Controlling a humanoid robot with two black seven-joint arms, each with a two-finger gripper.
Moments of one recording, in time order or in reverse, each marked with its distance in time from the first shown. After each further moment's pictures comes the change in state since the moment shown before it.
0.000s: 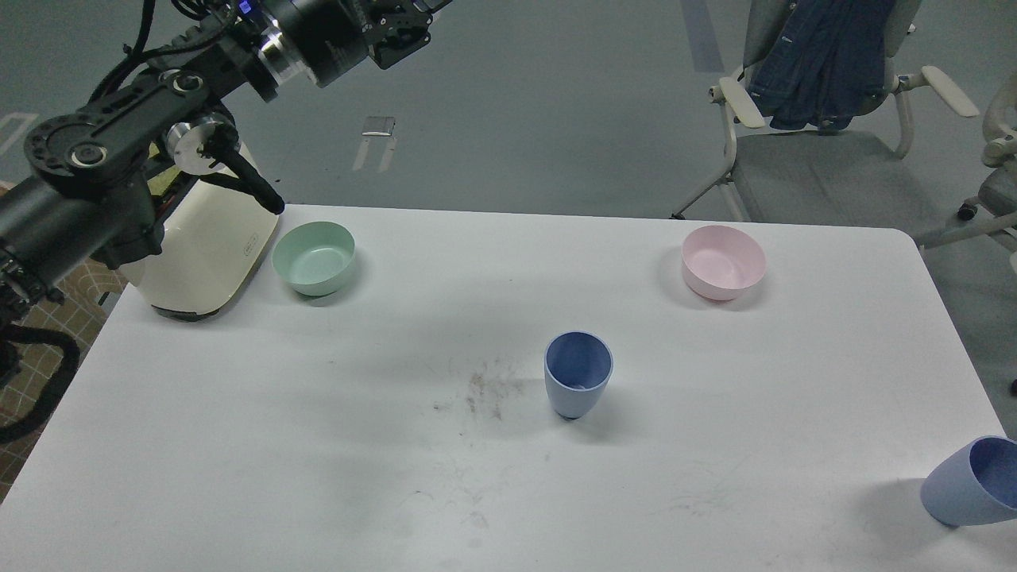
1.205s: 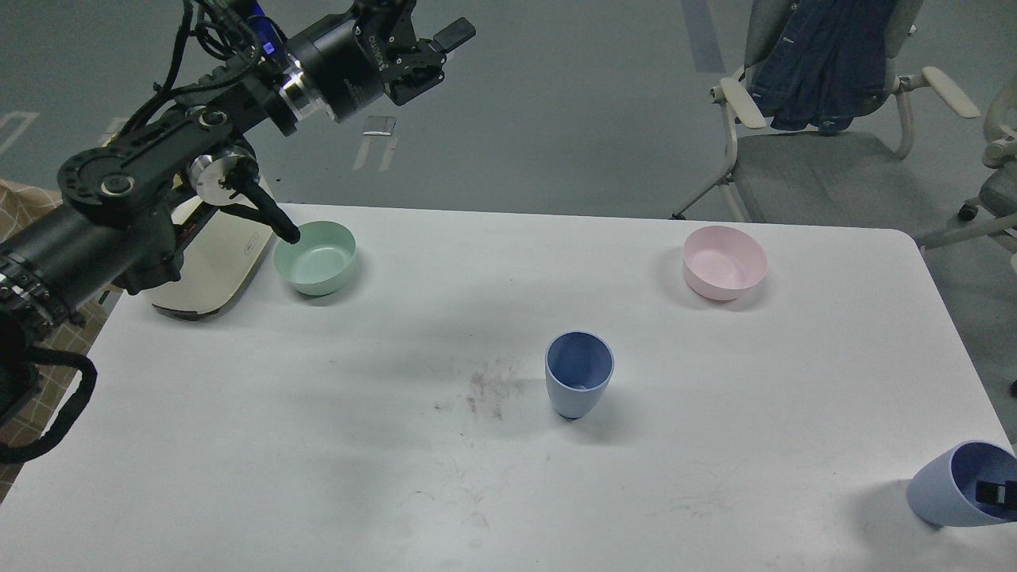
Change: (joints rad) left arm 0.045 -0.025 -0.002 -0.003 0.003 0.000 -0.005; right arm -0.062 0.214 -0.254 0.154 -0.206 -0.258 0.000
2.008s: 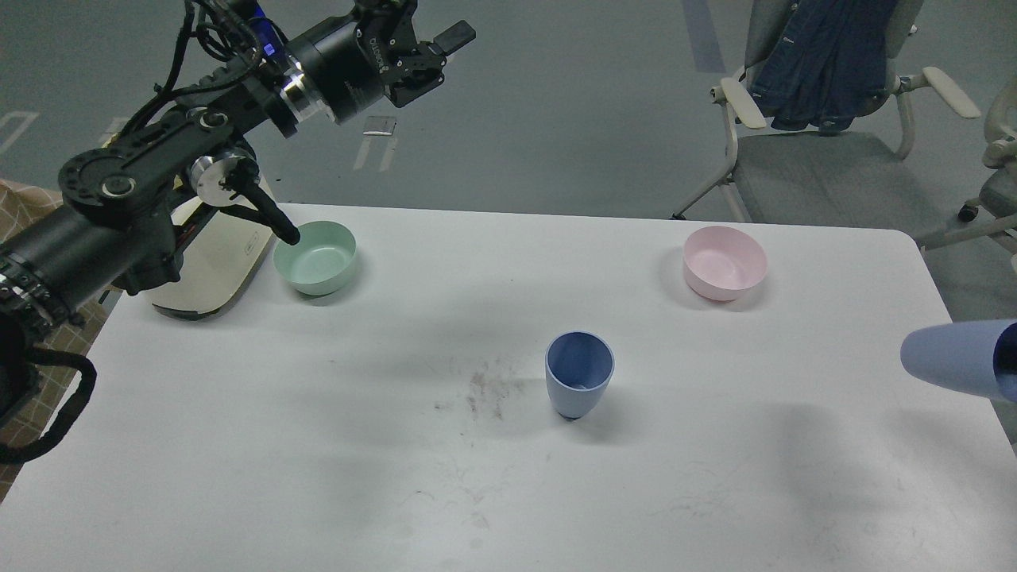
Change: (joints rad) left arm 0.001 0.001 0.003 0.000 0.007 0.000 0.003; right arm 0.286 -0.023 0.240 0.033 -0.229 0.139 0.000
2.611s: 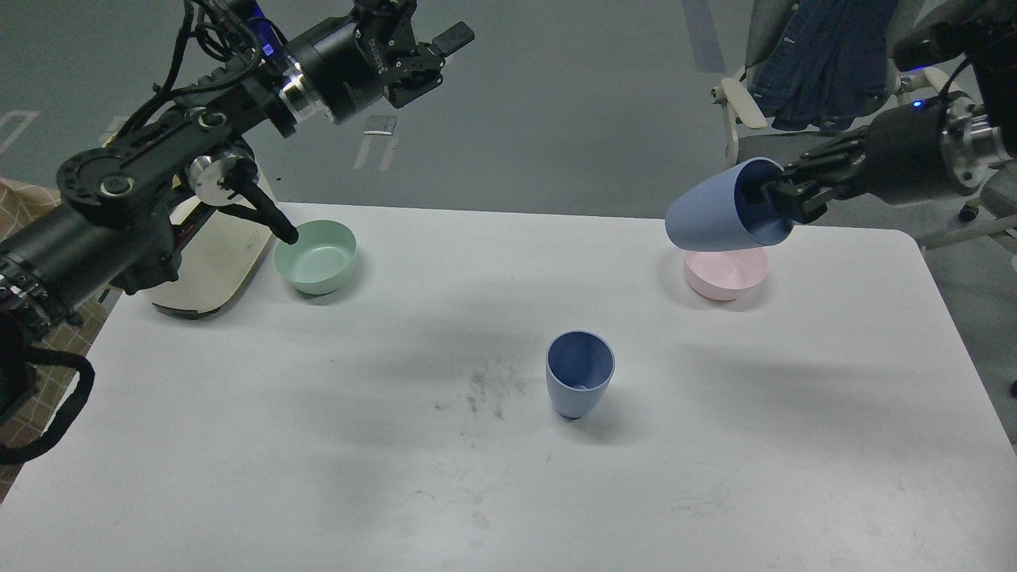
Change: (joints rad) left arm 0.000 0.002 0.001 0.000 0.000 0.000 0.003; right arm 0.618 0.666 -0.273 -0.054 -0.066 0.119 0.001
